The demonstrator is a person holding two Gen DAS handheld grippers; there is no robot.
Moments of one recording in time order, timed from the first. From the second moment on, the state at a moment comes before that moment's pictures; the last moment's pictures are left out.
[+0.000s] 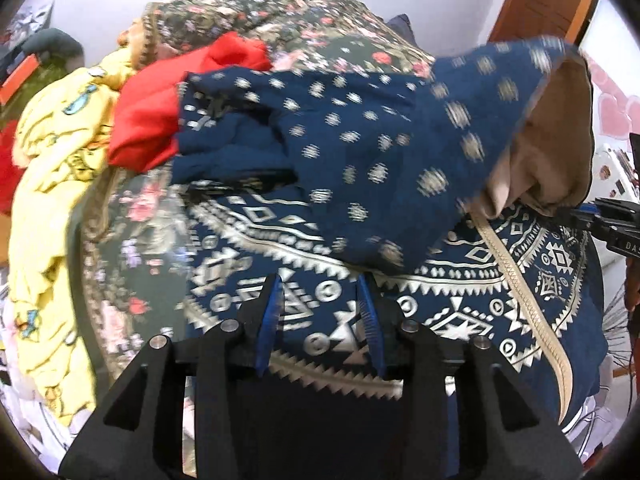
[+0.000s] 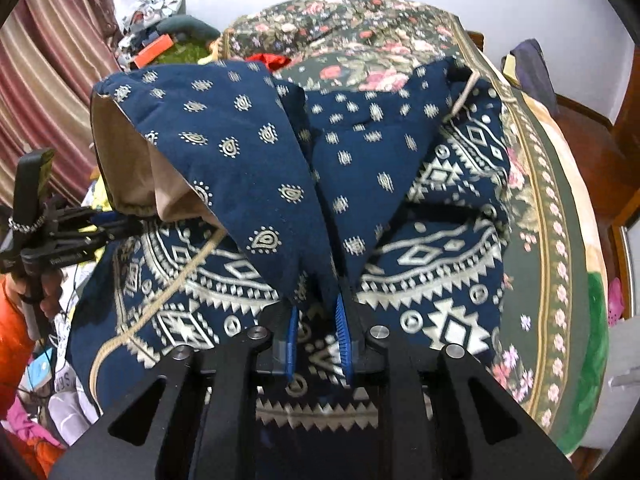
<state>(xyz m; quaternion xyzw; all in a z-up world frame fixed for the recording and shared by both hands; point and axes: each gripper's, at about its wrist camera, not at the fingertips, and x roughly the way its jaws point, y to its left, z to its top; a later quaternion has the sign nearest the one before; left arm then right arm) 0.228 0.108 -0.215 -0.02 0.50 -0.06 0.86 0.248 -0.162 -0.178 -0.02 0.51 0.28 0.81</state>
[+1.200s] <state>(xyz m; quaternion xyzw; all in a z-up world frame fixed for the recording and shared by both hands) 0.343 0.033 -0.184 -0.01 0.52 -0.17 0.84 0.328 -0.111 -0.163 0.04 0.52 0.33 0.78</state>
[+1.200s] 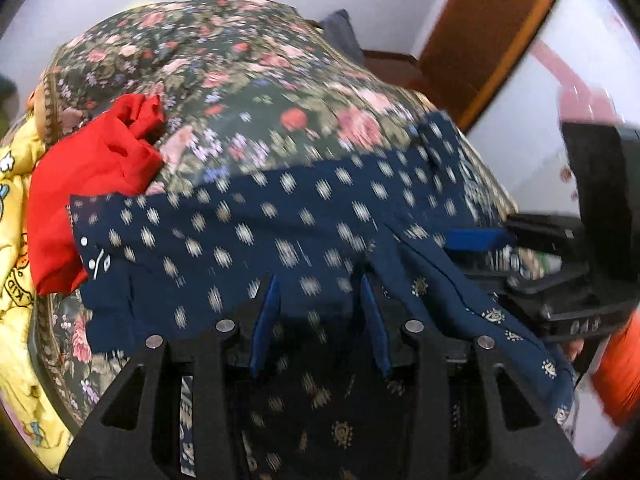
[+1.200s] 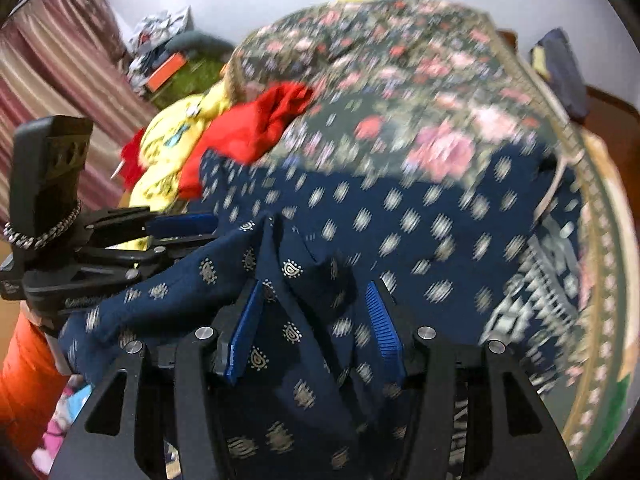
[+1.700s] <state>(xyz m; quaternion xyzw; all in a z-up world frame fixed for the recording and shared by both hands) 0.235 0.029 -0.216 0.05 0.51 -0.13 0.85 0.236 -0.114 -0.185 -0.07 0.53 0.33 0.78</state>
